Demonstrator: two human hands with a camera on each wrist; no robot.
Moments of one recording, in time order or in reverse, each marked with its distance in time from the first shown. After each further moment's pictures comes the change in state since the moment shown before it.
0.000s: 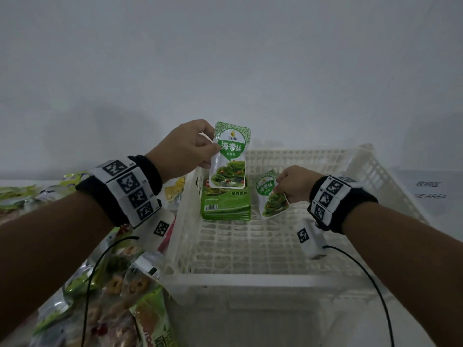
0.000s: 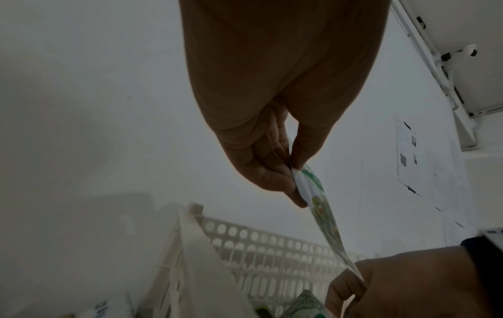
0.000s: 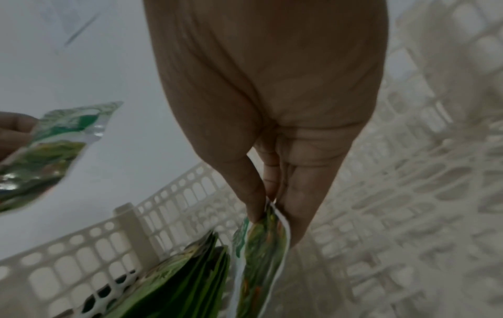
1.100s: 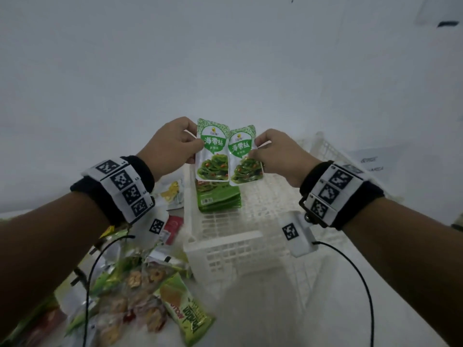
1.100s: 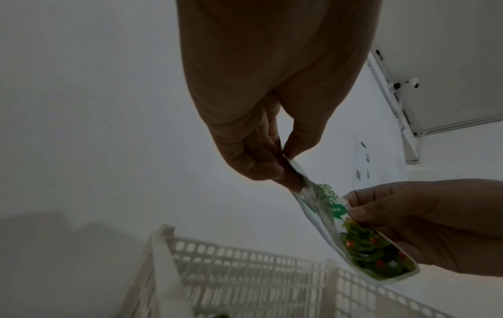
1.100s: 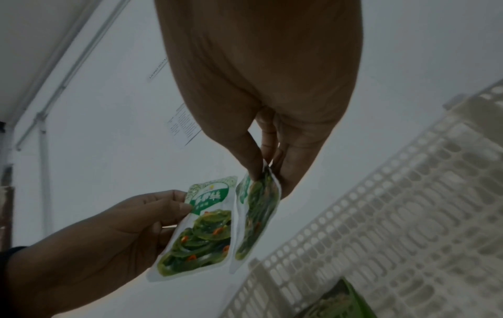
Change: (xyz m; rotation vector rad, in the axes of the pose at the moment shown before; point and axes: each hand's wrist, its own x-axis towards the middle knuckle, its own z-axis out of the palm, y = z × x) left_hand -0.048 0.024 -0.028 -0.002 0.018 0.134; right_hand -0.136 -0.061 0.018 0.516 0.442 -0.282
